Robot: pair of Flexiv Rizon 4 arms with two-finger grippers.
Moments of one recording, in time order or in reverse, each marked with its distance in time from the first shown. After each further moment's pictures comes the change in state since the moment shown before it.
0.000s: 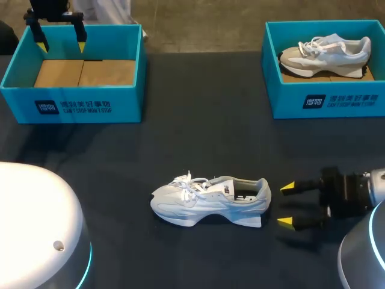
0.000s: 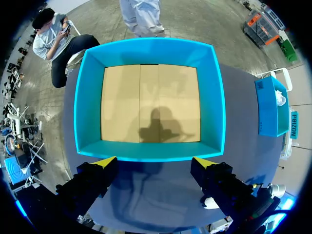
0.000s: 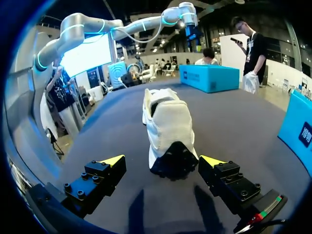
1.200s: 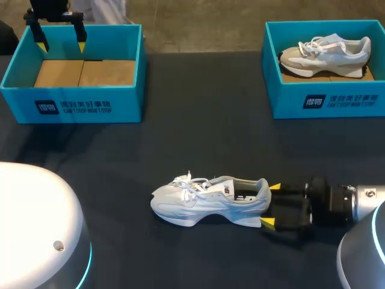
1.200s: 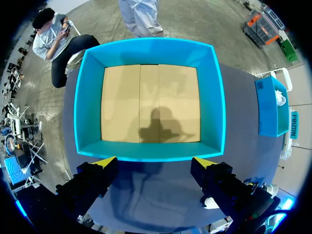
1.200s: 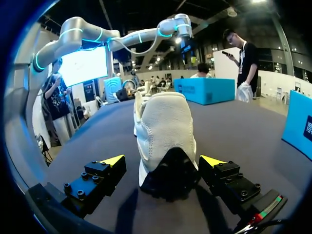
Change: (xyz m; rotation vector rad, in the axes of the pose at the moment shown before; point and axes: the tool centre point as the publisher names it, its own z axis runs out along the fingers) left arm 0.000 0.000 0.000 0.000 0.000 0.000; right arm -0.005 0.005 0.042 -0.186 -0.053 -0.020
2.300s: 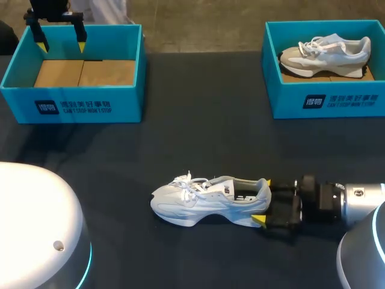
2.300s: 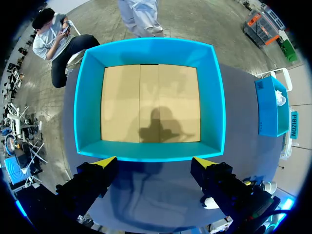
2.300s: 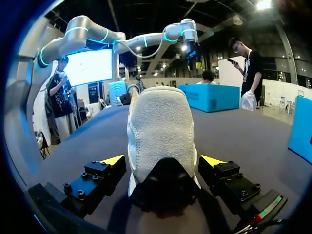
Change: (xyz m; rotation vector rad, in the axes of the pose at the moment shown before) left arm 0.000 0.000 0.000 0.000 0.000 0.000; right arm -0.007 0.002 0.025 -0.055 0.032 -0.045
